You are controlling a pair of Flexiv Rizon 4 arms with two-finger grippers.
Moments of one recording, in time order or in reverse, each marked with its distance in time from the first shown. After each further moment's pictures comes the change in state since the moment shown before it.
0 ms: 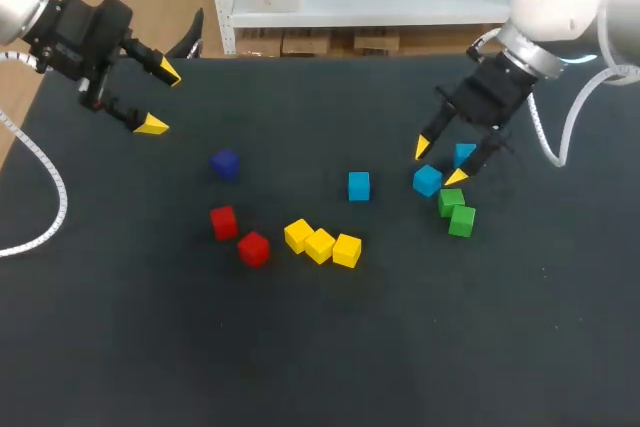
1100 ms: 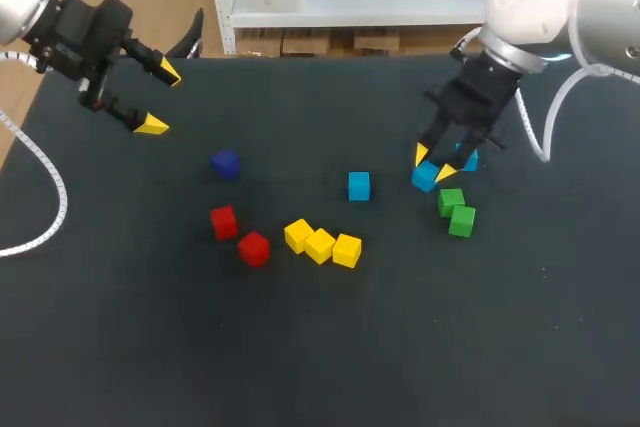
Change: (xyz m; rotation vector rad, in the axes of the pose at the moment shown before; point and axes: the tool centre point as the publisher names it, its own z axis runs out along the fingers) left arm 0.000 0.000 0.000 0.000 0.000 0.000; right arm 0.003 -0.007 0.006 -0.052 0.047 0.036
